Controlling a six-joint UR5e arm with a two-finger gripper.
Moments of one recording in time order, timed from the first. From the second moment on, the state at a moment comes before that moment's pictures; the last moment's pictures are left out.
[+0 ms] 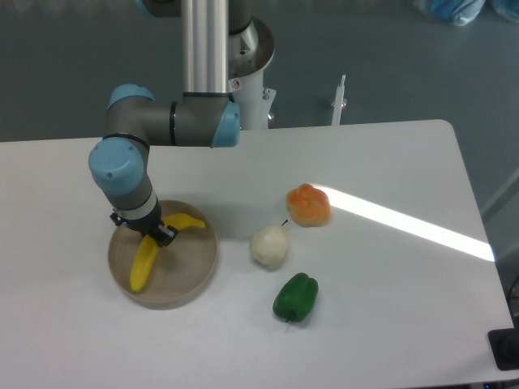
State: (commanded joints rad) arm 1.79 -2.00 -1.83 -0.90 1.59 0.51
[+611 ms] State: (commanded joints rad) arm 1.85 -1.92 -1.81 -0.92 1.62 0.56
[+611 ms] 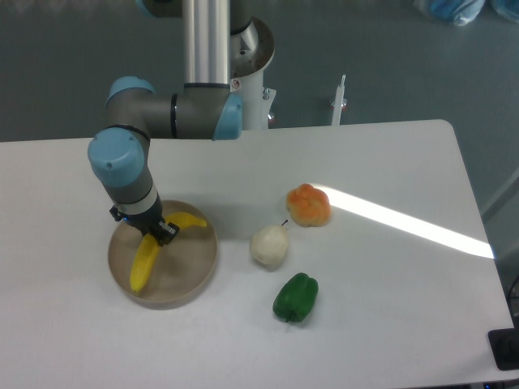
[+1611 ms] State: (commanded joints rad) arm 2.28 -1.76 -1.57 -1.27 1.66 1.04
